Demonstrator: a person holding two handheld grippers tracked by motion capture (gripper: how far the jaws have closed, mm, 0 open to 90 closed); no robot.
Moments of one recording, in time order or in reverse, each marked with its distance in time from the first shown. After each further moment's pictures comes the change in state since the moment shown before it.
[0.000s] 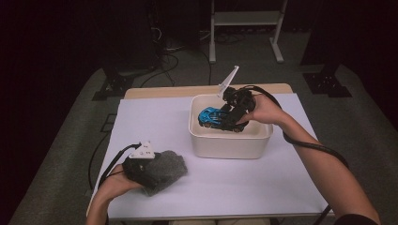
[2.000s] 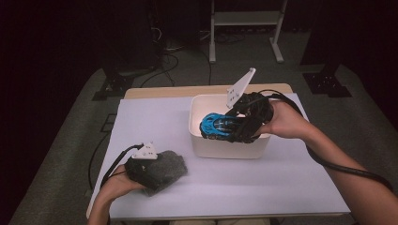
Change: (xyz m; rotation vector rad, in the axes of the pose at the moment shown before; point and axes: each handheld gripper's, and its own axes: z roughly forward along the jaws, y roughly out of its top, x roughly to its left) left arm -0.002 0.001 0.006 0.009 -0.013 -0.007; right arm 0.097 0.006 -0.065 -0.049 -0.079 -0.145
